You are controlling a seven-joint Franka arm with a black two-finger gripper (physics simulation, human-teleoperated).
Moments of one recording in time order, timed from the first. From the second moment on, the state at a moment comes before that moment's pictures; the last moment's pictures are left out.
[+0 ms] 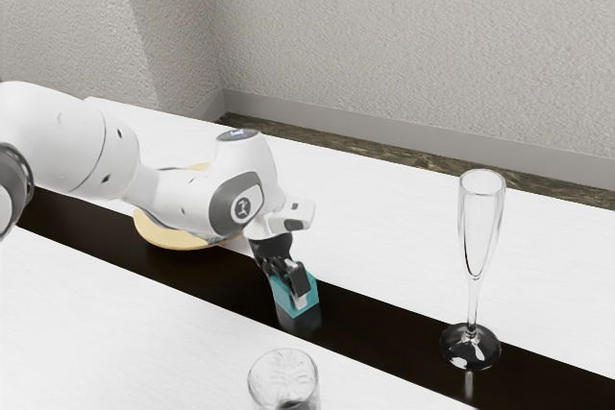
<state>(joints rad) -0.08 0.39 -0.11 -2.05 -0.22 2.40 0.39</state>
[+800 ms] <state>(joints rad) -0.09 0.31 -0.12 -2.05 -0.23 2.36 0.42</state>
